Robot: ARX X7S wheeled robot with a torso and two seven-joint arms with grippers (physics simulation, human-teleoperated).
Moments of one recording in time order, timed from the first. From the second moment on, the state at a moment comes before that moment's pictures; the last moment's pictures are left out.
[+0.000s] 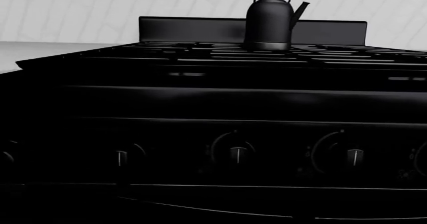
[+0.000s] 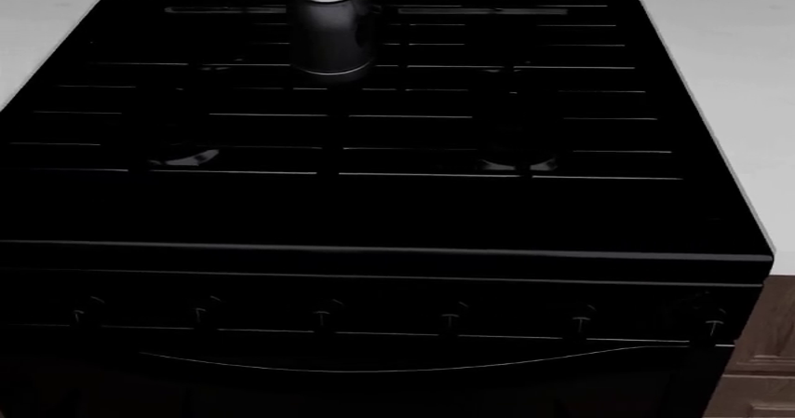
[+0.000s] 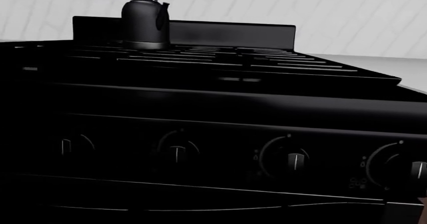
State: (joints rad) left arm -0.01 -0.18 0.21 0.00 -0.19 0.07 -0.20; right arm -0.01 0.15 -0.19 -0.01 0.10 -0.07 0.14
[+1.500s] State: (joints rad) left arm -0.01 -0.09 0.10 0.01 -0.07 -0.04 -0.13; right arm 0.05 0.27 -0.34 0.01 0.20 -0.08 0.30
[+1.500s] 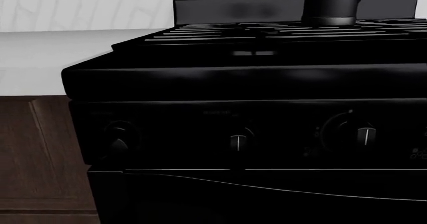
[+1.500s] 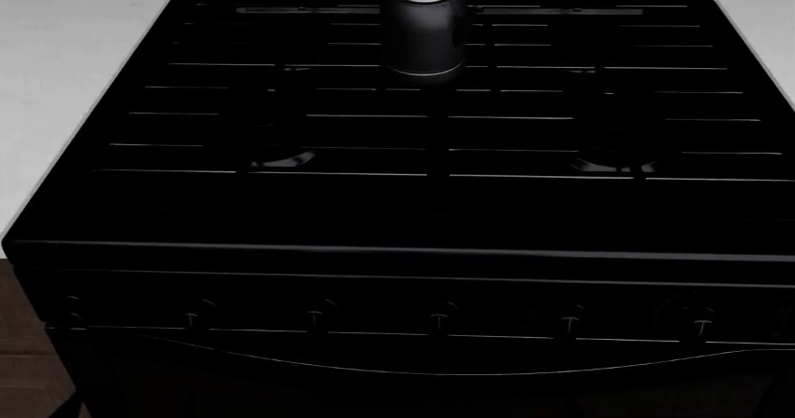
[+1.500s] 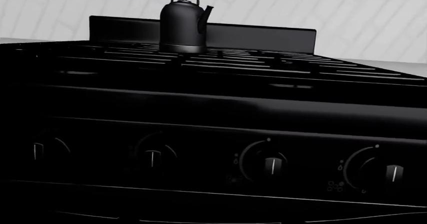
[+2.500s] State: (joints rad) left arm -0.05 -0.11 0.14 -0.03 -0.09 -0.13 -0.22; right arm 0.37 0.23 -0.32 0.52 0.20 -0.24 0.27
